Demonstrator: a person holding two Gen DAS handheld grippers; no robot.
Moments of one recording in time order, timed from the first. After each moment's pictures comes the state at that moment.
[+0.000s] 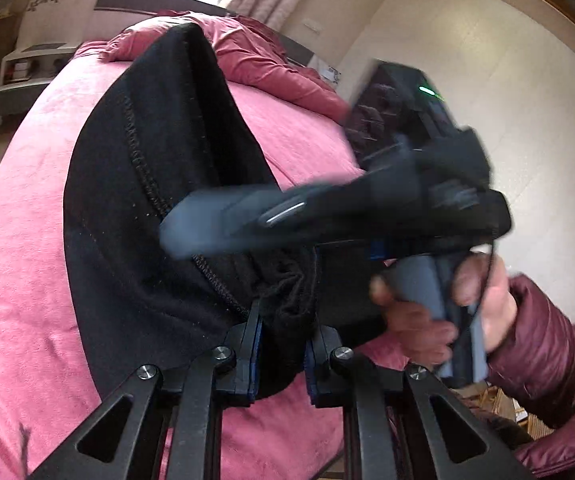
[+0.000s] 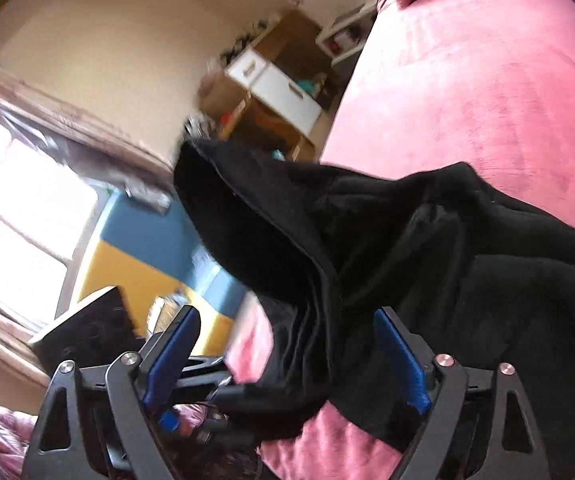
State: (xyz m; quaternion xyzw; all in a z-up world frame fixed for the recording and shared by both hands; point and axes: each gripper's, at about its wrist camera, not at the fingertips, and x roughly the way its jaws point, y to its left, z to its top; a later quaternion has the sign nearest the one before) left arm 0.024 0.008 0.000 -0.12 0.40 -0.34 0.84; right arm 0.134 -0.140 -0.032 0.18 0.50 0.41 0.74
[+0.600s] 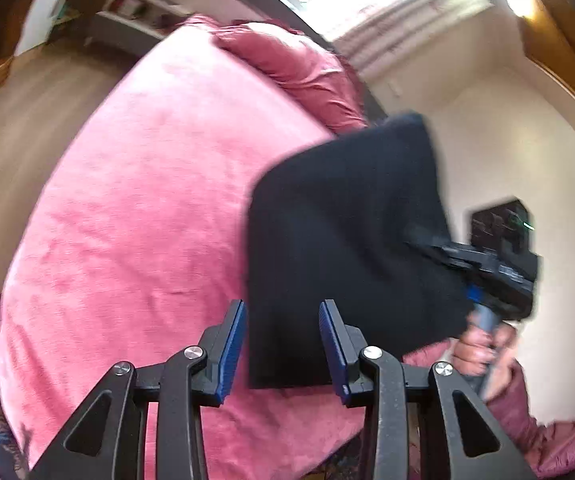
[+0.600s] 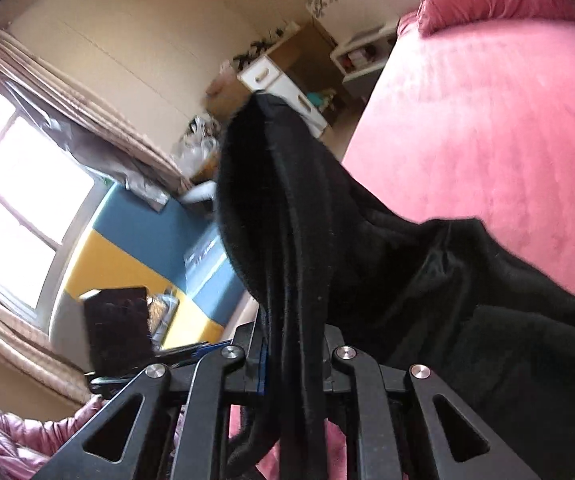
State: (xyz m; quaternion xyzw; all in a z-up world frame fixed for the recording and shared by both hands) left arm 0.025 0.146 -0.015 -0.30 0.42 -0.23 0.83; right arm 0.114 -0.133 0.022 0.18 0.45 0.41 0.77
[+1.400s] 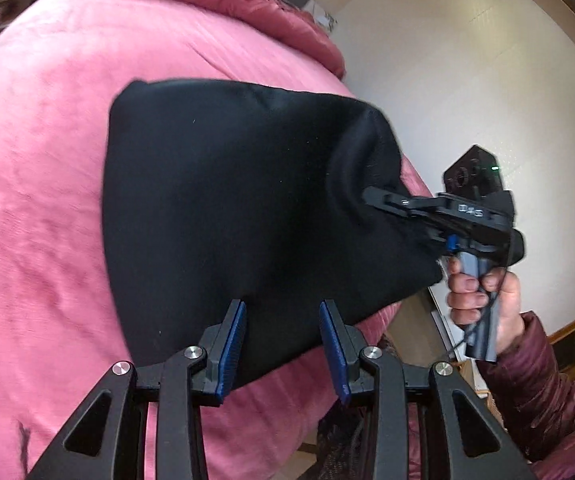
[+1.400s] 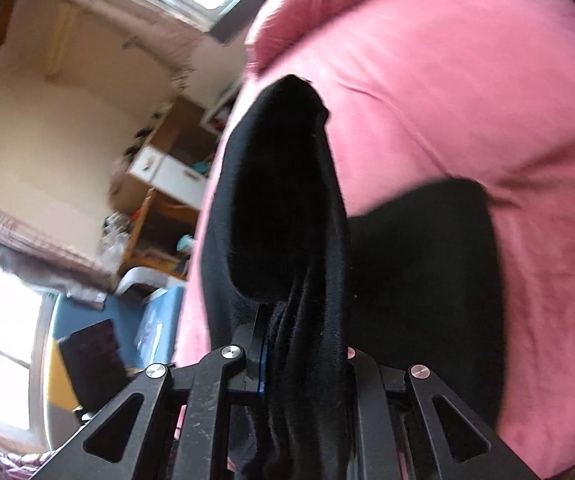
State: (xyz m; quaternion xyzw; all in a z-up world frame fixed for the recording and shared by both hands) left arm 0.041 -0.054 -0.038 -0.13 0.51 -0.39 0.76; right arm 0.065 -0.310 -0.051 0.31 0.47 0.19 0.81
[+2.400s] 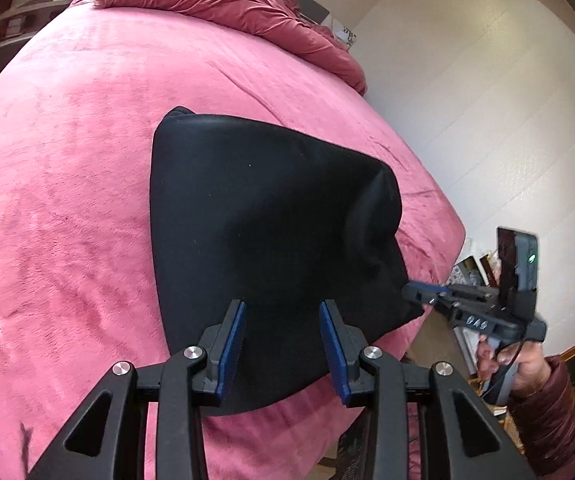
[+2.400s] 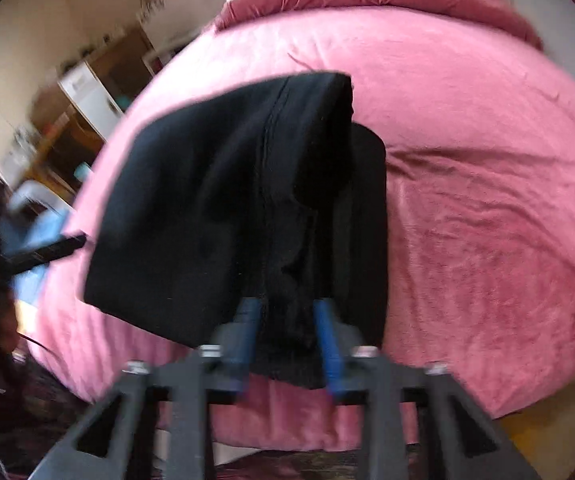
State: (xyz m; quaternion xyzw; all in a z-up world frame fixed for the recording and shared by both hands) left arm 0.050 -0.039 -0.027 -0.12 0.49 -0.34 0.80; right arm 0.005 -0.319 -0.048 0.06 0.52 0.08 0.85
